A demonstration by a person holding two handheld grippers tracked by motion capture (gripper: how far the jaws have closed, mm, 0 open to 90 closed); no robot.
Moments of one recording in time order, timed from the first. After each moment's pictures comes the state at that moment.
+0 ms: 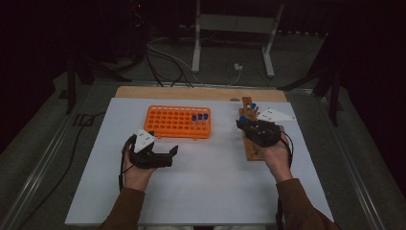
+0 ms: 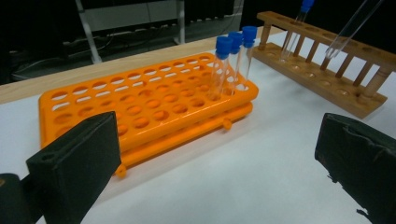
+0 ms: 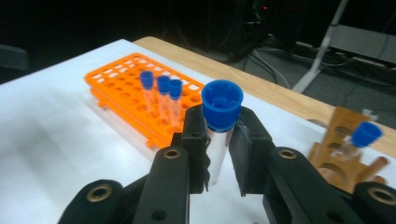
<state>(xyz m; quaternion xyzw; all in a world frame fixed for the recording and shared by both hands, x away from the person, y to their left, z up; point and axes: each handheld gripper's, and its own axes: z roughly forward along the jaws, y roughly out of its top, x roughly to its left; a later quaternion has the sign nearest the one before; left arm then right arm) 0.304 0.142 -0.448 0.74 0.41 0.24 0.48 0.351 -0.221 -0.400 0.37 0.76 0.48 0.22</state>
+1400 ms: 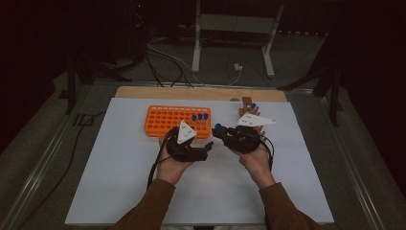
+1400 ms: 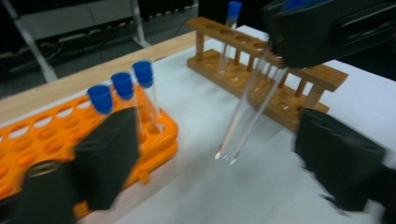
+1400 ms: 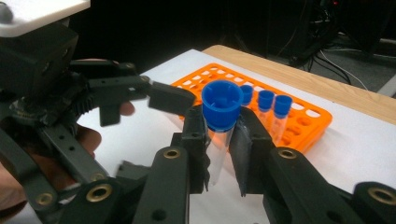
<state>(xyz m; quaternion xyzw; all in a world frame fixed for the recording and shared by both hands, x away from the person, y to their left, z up) 0.323 0.047 -0.434 0.78 0.34 0.21 0.48 0.337 -0.167 -0.403 0.33 0.77 0.54 0.12</state>
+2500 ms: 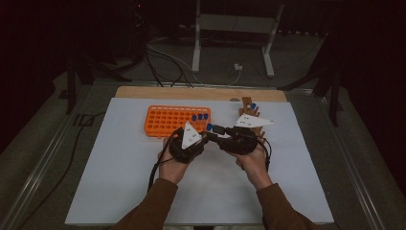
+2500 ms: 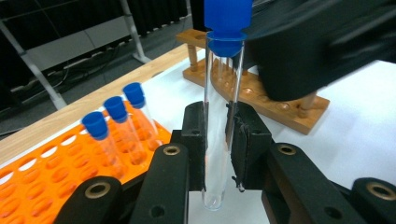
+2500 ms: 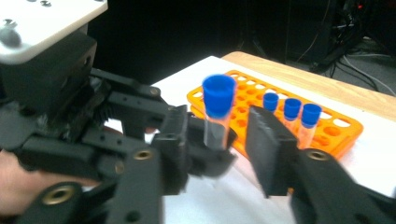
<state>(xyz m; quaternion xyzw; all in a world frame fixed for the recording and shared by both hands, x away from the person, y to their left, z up) 0.320 0.046 -0.431 0.79 0.30 0.25 0.48 0.335 -0.163 -0.403 0.31 0.76 0.56 0.10</state>
